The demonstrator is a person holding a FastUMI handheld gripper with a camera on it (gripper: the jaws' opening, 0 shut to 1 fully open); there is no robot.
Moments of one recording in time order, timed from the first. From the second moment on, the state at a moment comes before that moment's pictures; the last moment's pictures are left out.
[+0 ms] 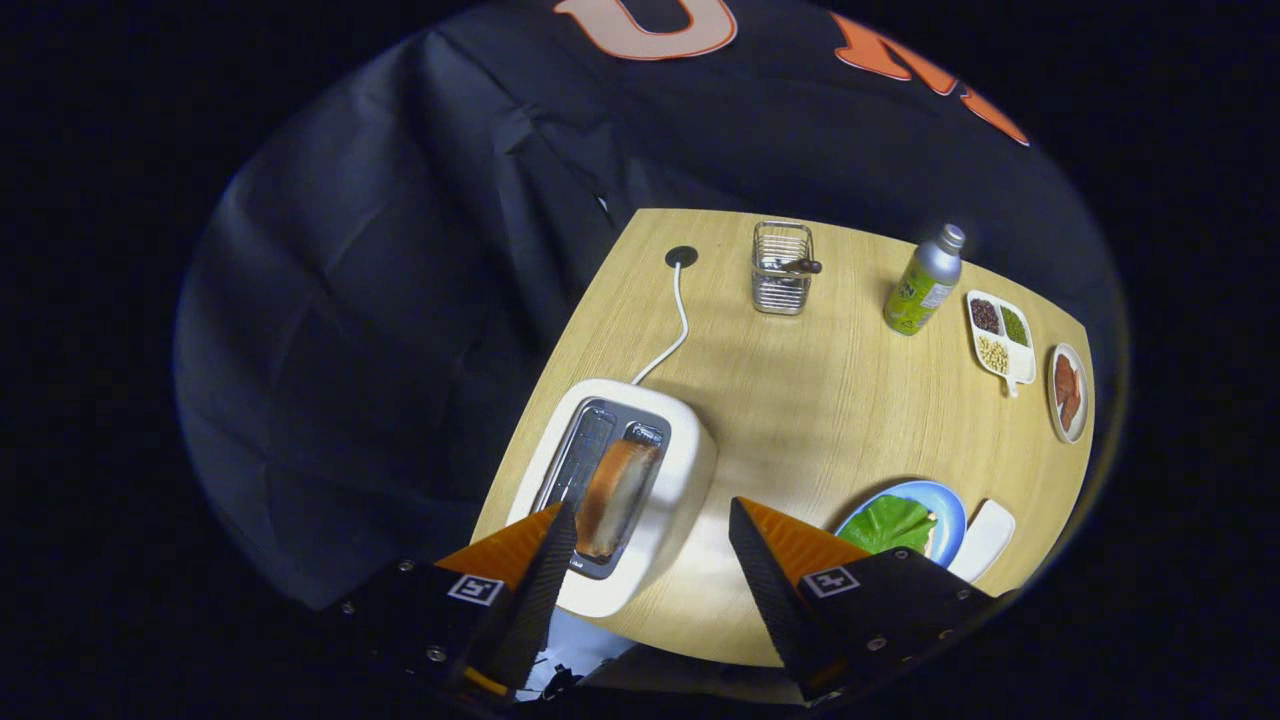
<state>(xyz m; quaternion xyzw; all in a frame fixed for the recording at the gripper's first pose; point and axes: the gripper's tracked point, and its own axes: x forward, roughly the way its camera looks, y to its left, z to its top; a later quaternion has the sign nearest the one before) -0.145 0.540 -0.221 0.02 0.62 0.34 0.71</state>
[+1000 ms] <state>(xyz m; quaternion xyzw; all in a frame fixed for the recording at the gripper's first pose) -0.172 0.572 -0.267 -0.01 0.67 0.32 0.67</state>
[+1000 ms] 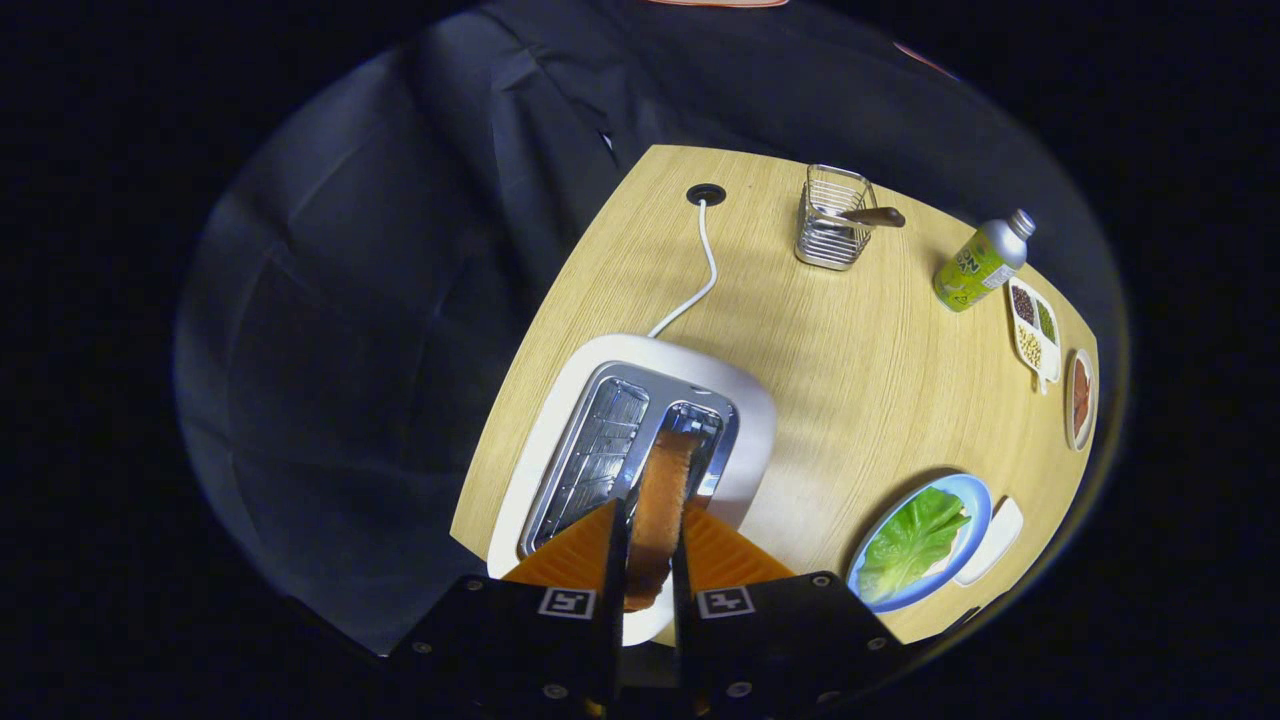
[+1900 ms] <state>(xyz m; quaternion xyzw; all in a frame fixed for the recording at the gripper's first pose) -0.122 0.471 -0.192 0.13 0.59 0.36 0.71</state>
